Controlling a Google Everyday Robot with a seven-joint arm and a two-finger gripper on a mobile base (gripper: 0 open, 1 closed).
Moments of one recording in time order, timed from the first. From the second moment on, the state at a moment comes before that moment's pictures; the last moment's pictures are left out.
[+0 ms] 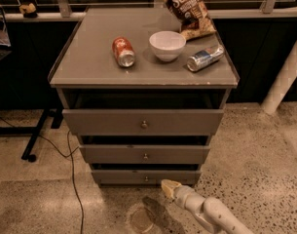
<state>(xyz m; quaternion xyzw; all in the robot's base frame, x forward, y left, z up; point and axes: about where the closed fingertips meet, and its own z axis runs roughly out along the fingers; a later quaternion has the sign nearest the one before) 0.569 -0.111 0.275 -0.14 0.81 0.31 0.47</state>
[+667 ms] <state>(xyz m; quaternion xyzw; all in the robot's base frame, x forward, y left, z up) 0.589 -0.117 0.259 -0.13 0.81 0.27 0.50</state>
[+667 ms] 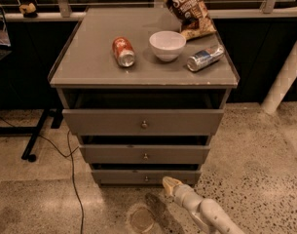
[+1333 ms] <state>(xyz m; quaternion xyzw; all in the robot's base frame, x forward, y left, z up) 0.627 -0.143 0.230 -0.10 0.82 0.22 0.53</state>
